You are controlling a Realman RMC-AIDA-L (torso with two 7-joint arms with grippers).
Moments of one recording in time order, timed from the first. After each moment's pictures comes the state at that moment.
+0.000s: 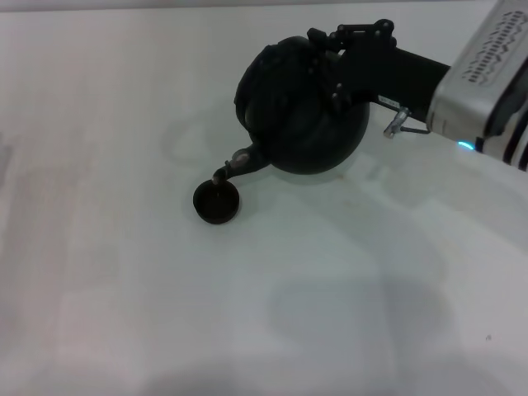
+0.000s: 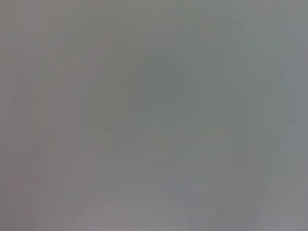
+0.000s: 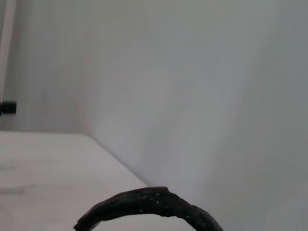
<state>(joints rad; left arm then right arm) -0.23 -2.08 -0.93 -0.10 -0.90 -1.34 2.82 0.25 2.02 -1.84 -1.07 -0.98 -0.56 0.92</state>
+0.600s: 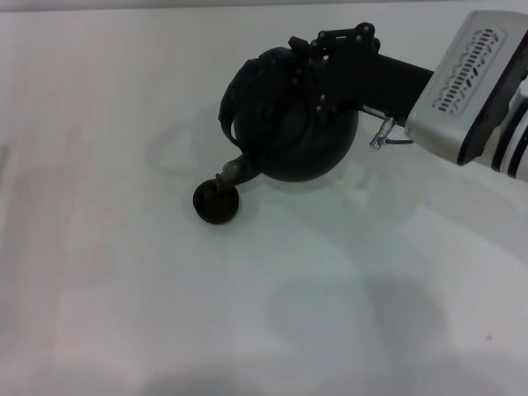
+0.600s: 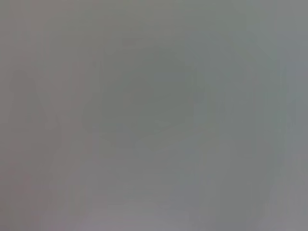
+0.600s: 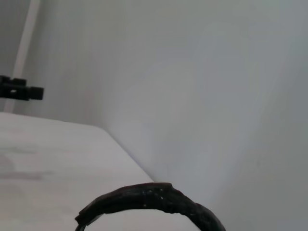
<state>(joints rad) -0.24 -2.08 -0.94 -0.09 -0.90 -1.34 2.82 0.21 2.02 -1.89 -1.18 -1.09 -0.51 0.92</state>
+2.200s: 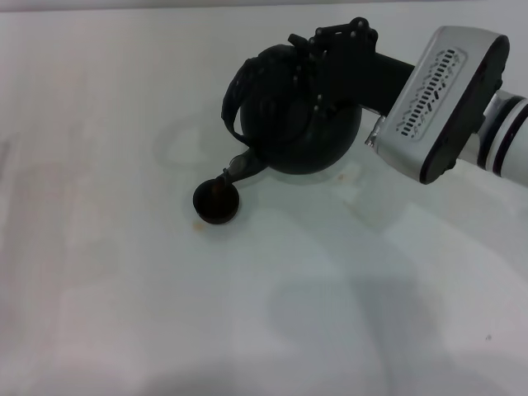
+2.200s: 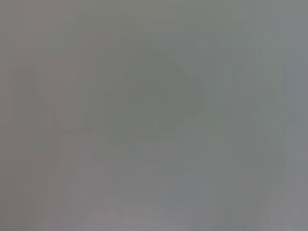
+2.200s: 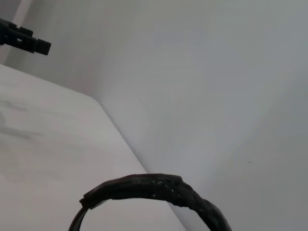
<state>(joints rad) -0.25 -2.08 -0.94 -0.09 -0.90 -1.34 2.82 0.21 2.02 -1.95 -1.22 -1.11 -0.37 0.78</state>
